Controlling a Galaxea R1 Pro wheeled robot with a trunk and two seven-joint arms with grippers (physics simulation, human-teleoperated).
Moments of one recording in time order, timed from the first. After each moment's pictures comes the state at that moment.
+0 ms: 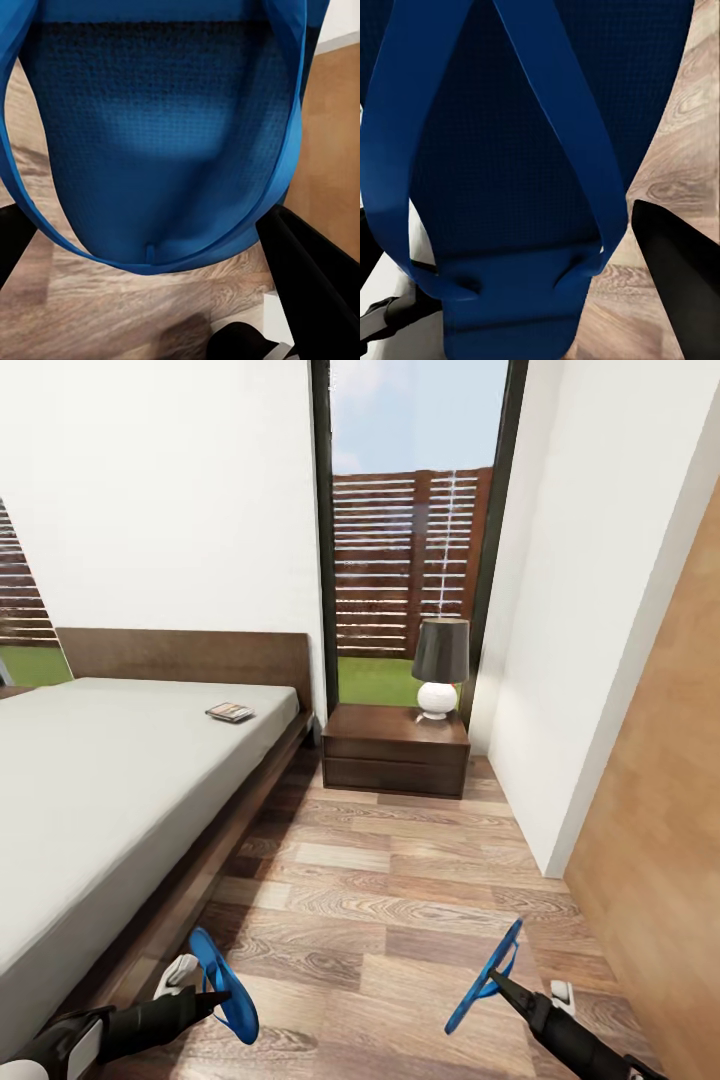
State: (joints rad) left arm -0.58 0.29 0.37 -0.15 -0.05 0.40 -1.06; right arm -0.32 -0.28 -0.02 -0.44 -0.76 0.29 1.14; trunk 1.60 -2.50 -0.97
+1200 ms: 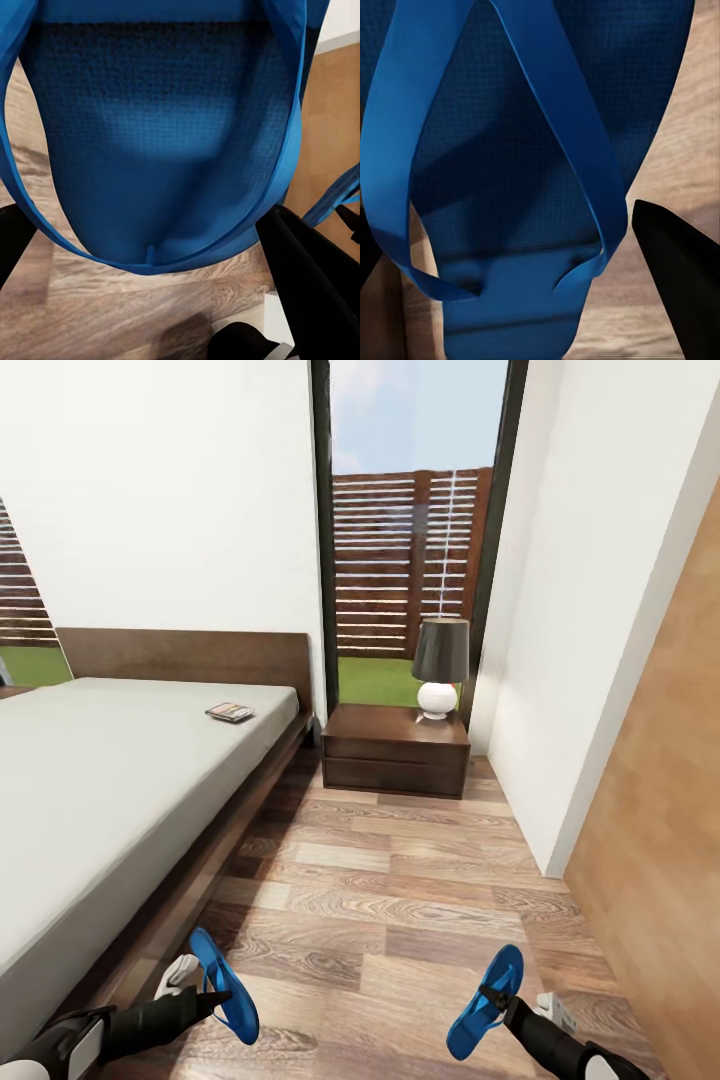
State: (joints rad) left arm -0.58 0.29 0.37 -0.15 -0.05 0.40 -1.06; right arm -0.32 -0.20 -0.03 -0.52 -0.79 0.34 0.43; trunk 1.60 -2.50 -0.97
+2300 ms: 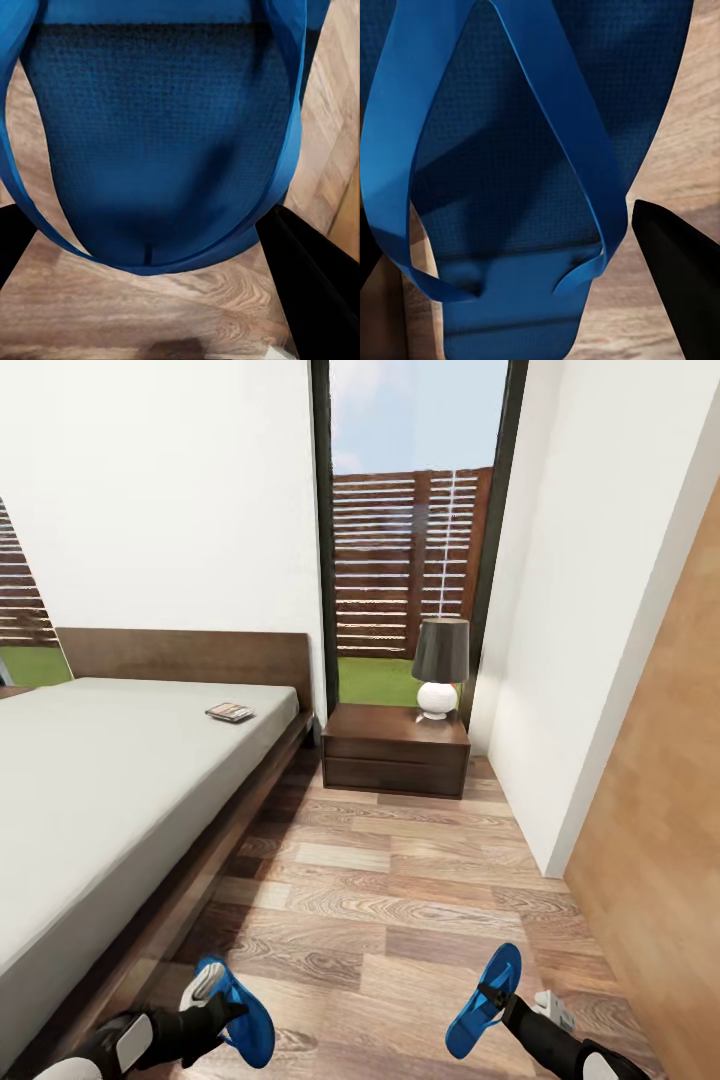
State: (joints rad) left arm -0.58 0.15 0.63 -0.16 -0.04 0.55 -0.57; right arm -0.32 -0.19 -0.03 -0.53 -0.78 0.34 0.42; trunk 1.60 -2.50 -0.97
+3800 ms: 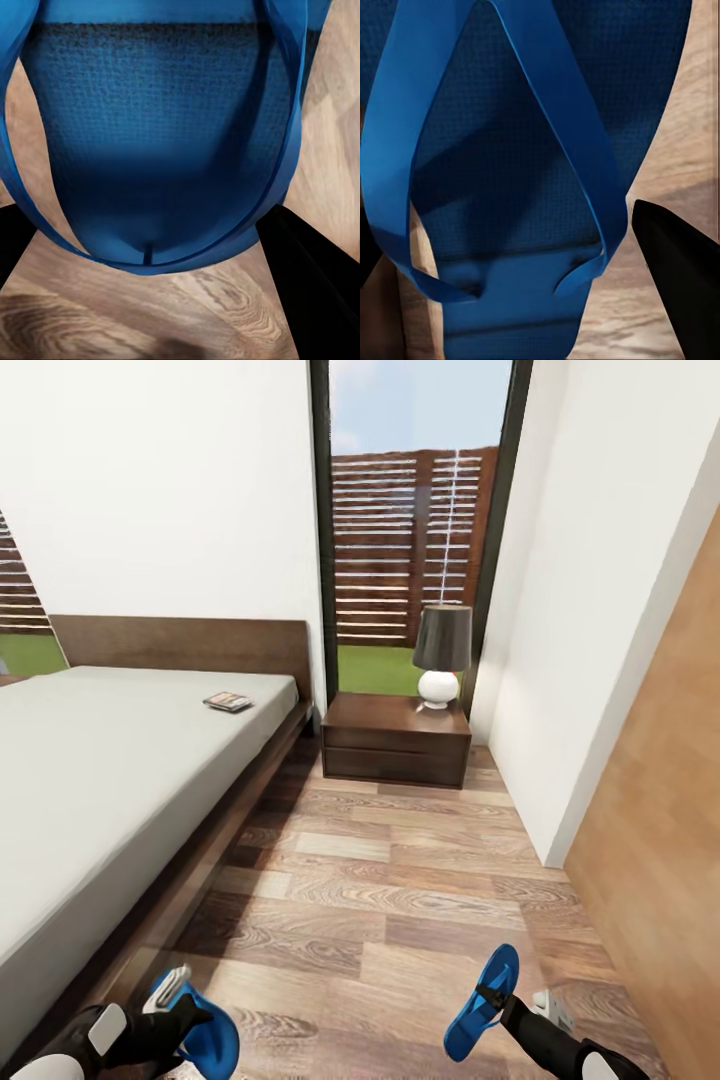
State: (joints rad) left arm -0.58 0.18 0.85 -0.26 -0.04 0.73 -0.30; right arm -0.32 -0.19 -0.03 -0.53 -0.78 0.36 0.42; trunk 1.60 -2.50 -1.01
